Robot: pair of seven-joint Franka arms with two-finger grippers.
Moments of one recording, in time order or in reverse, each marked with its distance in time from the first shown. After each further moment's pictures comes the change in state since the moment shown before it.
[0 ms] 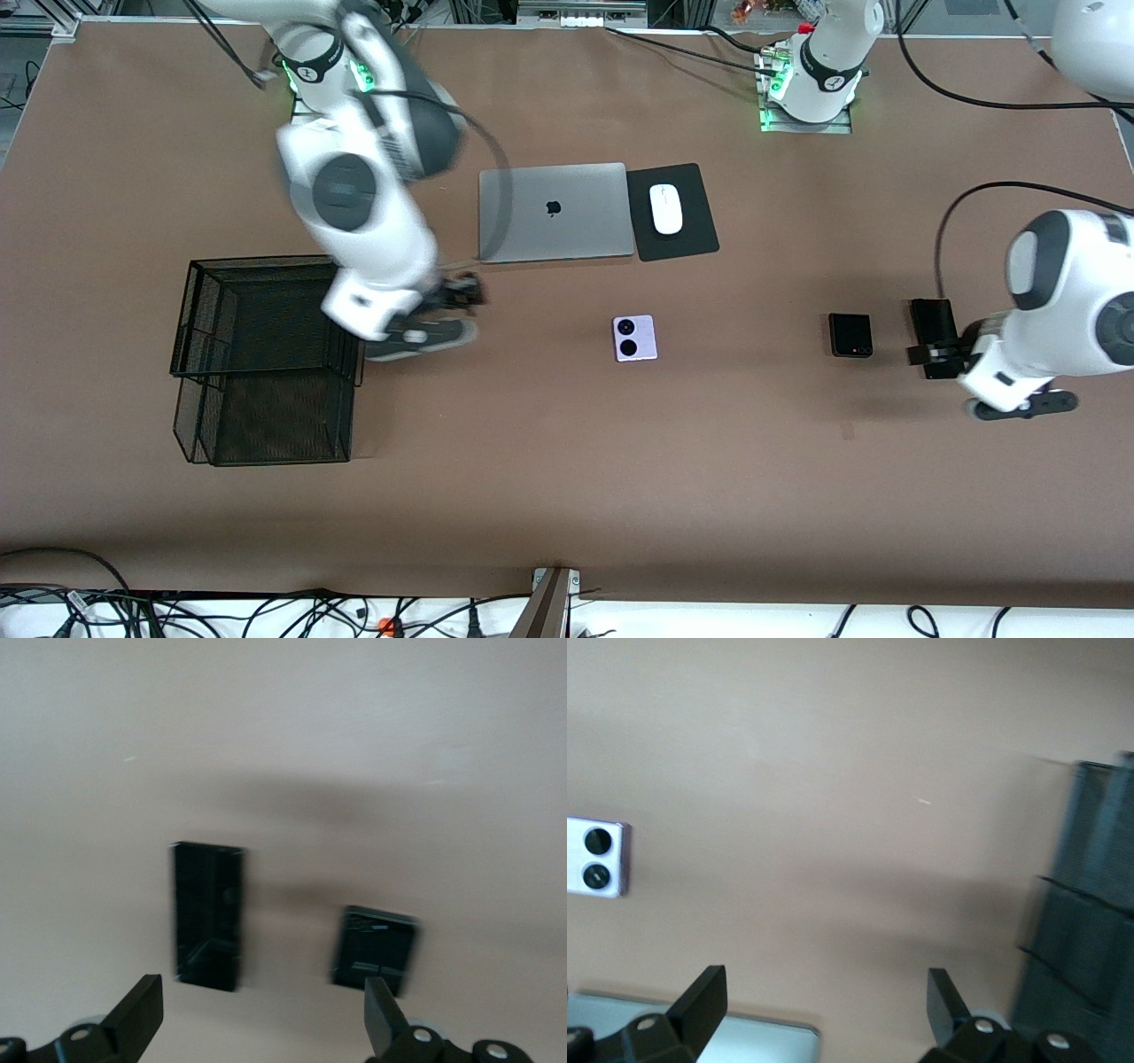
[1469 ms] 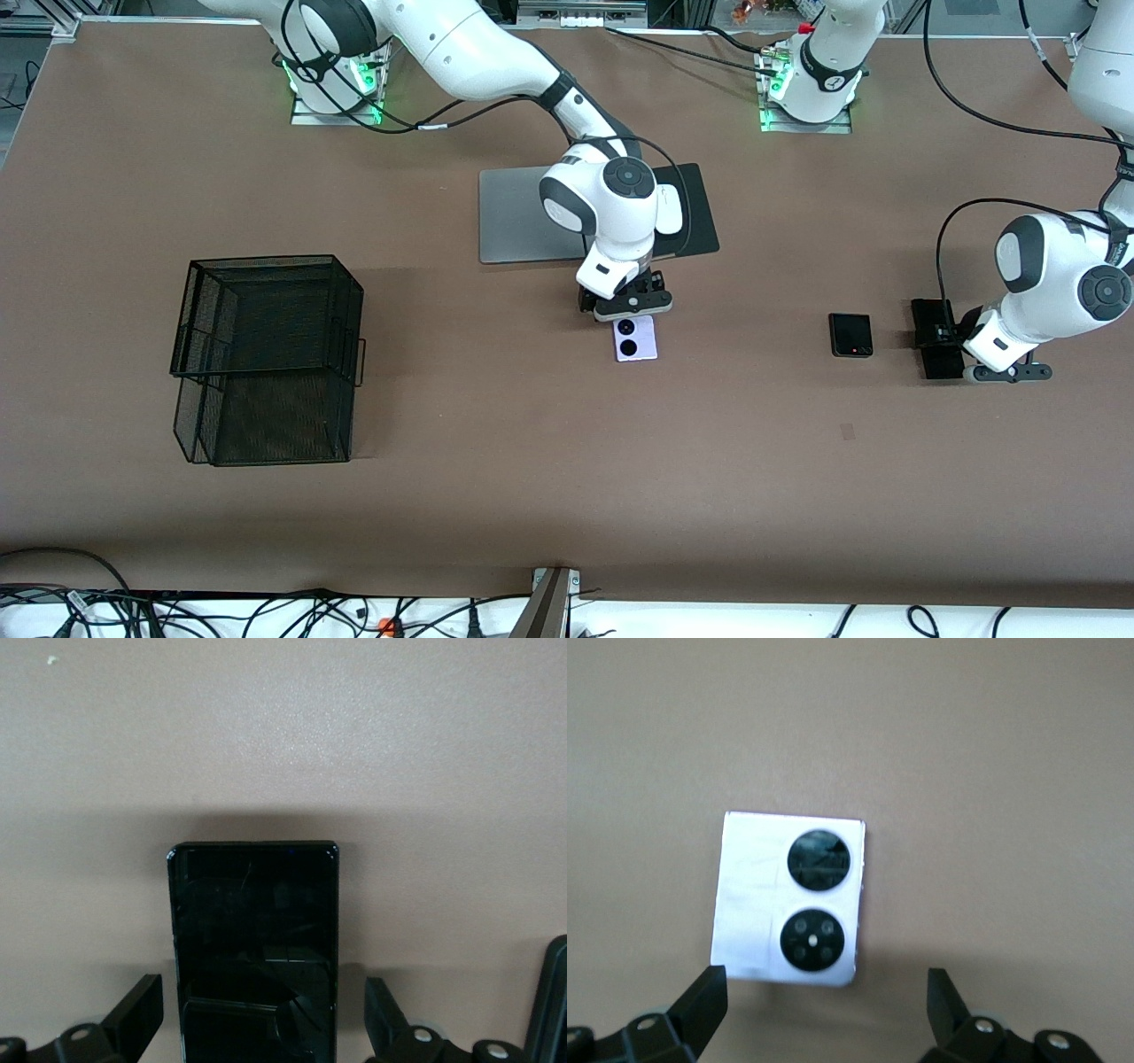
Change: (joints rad) left arm 0.248 0.081 -0.001 -0.378 0.020 0.577 0.216; right arm 0.413 0.455 -0.171 0.212 -0.023 0.423 0.441
